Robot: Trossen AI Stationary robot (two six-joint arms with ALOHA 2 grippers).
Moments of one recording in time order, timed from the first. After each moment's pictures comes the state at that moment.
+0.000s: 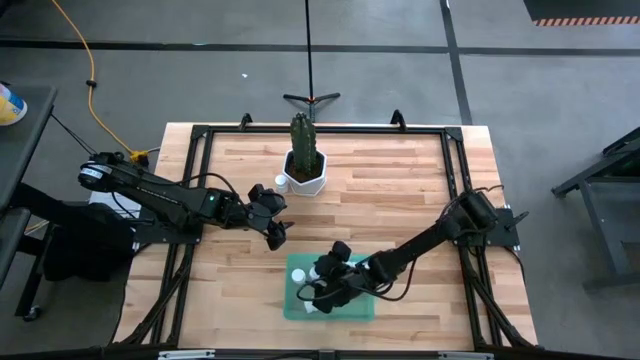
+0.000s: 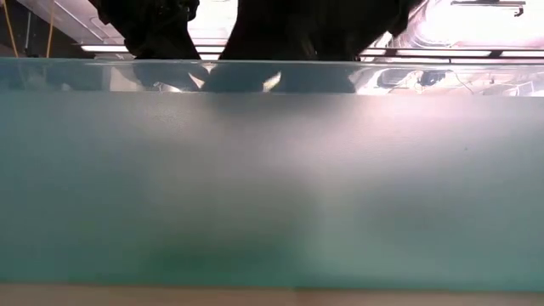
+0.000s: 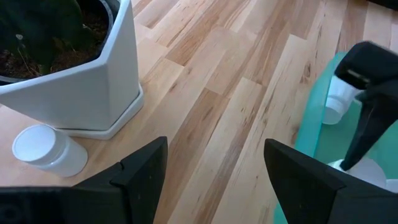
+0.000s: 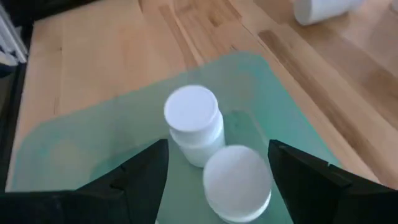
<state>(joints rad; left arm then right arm) -0.24 1.23 0.84 -0.40 -0.46 -0.56 0.47 2.03 1.33 -0.05 0.52 0.69</state>
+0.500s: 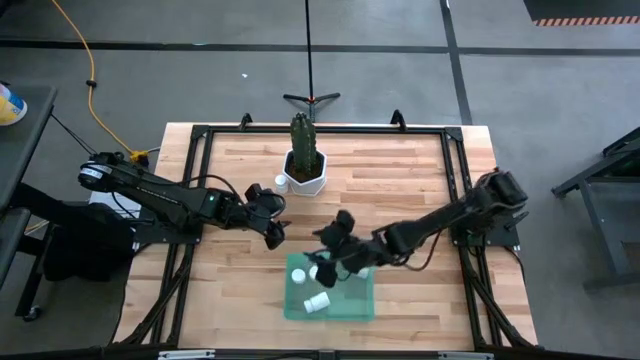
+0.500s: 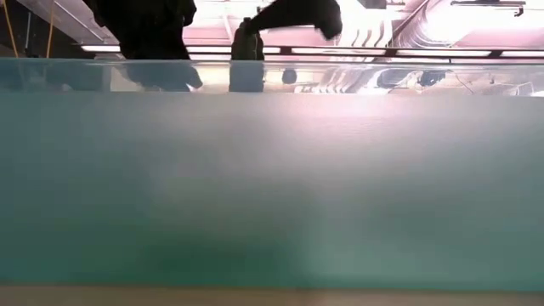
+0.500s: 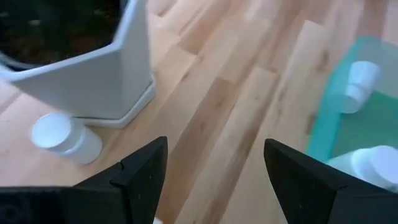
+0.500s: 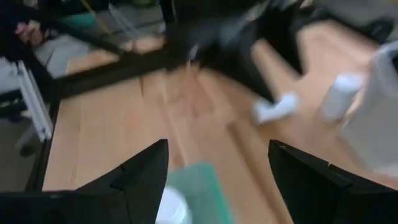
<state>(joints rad) -0.24 1.23 0.84 -0.45 -0.47 -0.56 0.40 1.77 1.33 -0.10 0.55 0.50</state>
